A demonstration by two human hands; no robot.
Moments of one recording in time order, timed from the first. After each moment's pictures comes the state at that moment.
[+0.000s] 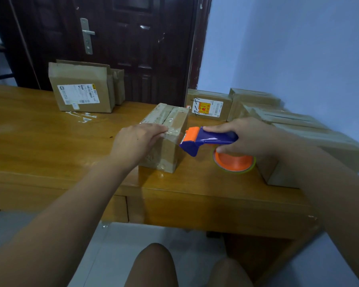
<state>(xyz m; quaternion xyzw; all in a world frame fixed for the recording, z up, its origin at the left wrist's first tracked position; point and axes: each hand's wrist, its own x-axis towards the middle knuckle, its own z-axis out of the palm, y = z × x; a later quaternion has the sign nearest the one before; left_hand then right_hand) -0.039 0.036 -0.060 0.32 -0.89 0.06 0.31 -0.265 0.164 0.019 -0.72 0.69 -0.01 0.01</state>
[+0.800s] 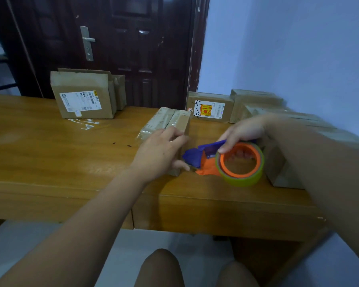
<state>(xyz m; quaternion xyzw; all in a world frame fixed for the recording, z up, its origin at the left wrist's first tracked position) -0.065 0.045 -0.064 0.25 -0.94 0.11 0.22 -0.293 0.114 0.021 -0.55 0.69 0.00 0.46</state>
